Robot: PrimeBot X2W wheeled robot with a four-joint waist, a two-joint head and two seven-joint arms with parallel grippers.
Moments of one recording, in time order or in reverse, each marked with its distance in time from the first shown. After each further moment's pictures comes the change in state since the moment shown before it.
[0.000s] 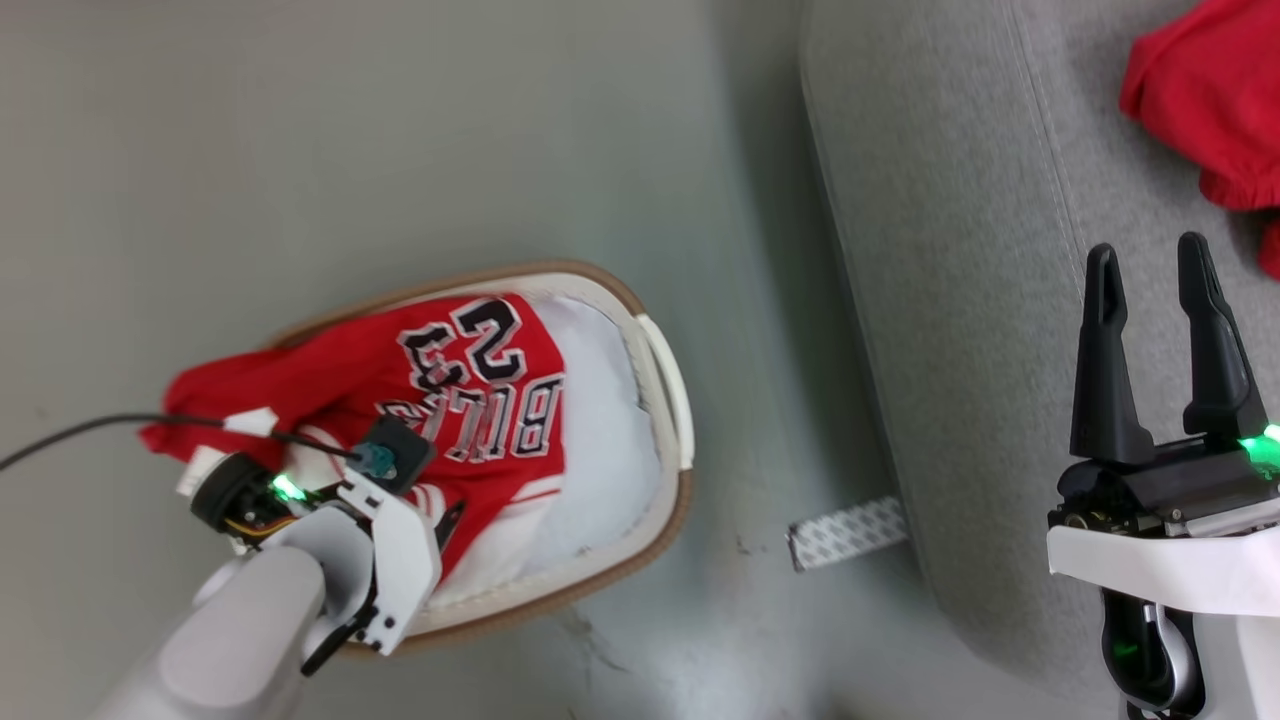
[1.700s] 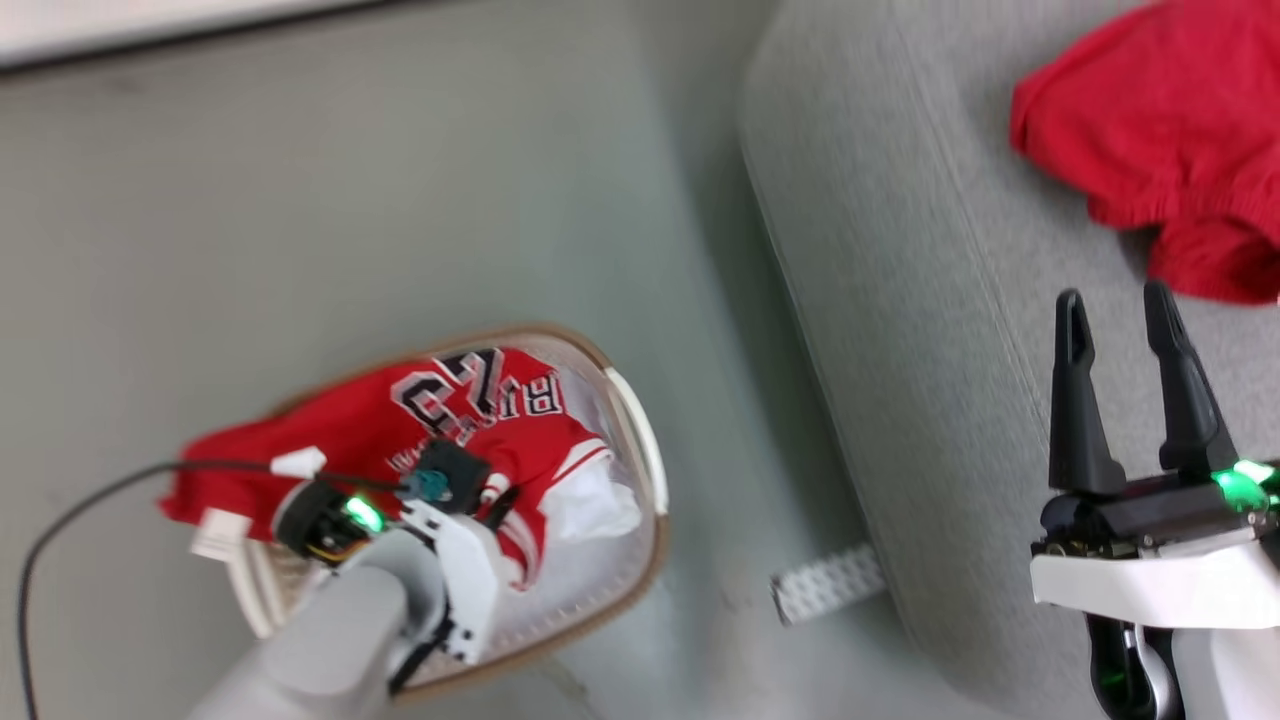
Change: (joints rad) left arm -0.093 -0.156 -0.191 0.292 -0.158 0.000 -0.272; right arm 0.033 0.002 0.006 0.056 -0.020 0.000 0.000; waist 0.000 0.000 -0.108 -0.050
